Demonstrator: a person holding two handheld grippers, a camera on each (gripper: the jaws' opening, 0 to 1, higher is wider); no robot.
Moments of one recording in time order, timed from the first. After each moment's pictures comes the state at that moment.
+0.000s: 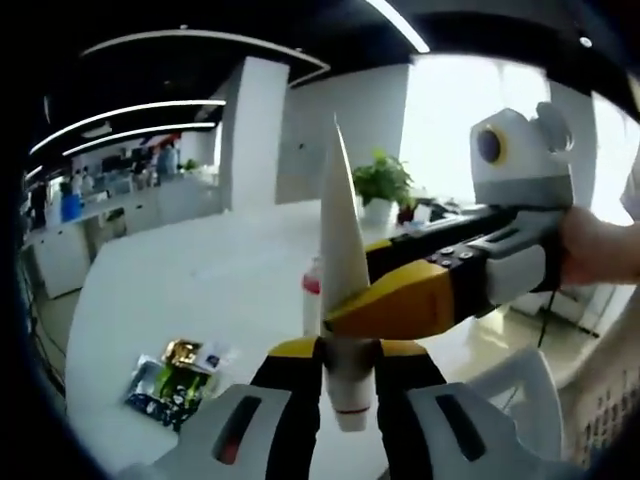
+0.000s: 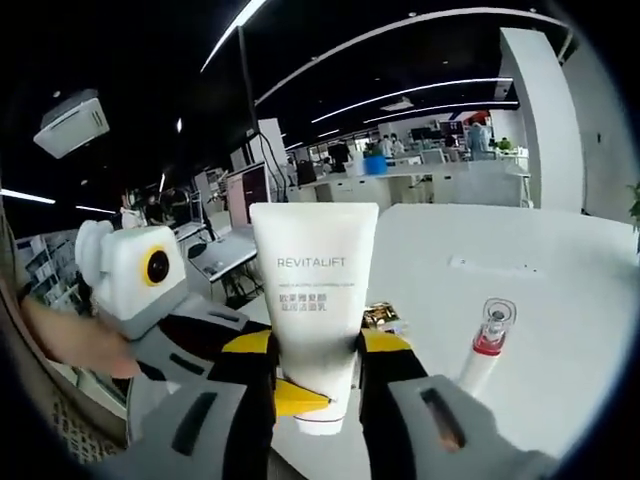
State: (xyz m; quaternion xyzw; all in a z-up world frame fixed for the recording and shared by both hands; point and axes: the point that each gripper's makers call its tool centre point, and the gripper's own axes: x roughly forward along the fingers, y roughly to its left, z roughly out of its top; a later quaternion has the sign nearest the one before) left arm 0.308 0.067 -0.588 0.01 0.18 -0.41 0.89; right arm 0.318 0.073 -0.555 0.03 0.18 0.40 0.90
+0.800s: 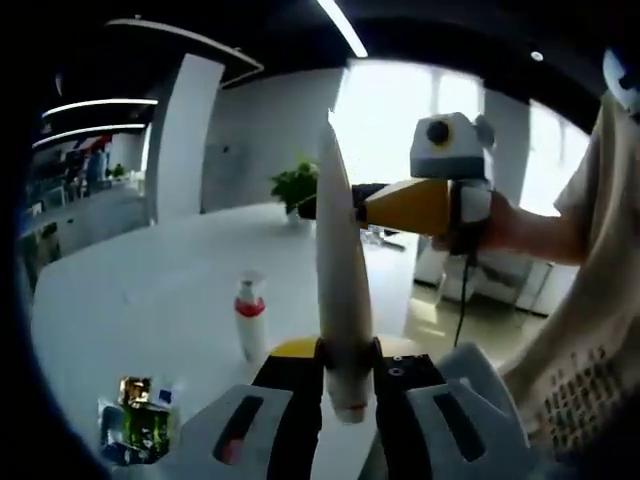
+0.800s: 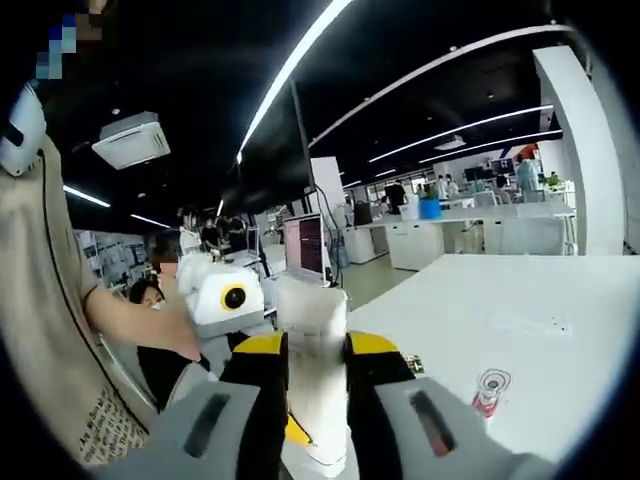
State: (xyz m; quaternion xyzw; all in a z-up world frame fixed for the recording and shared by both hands) left arm 0.285 0.035 -0.562 0.01 0.18 -0.58 0.79; right arm 0.301 0.052 -0.481 0.05 0.07 0.51 0.85
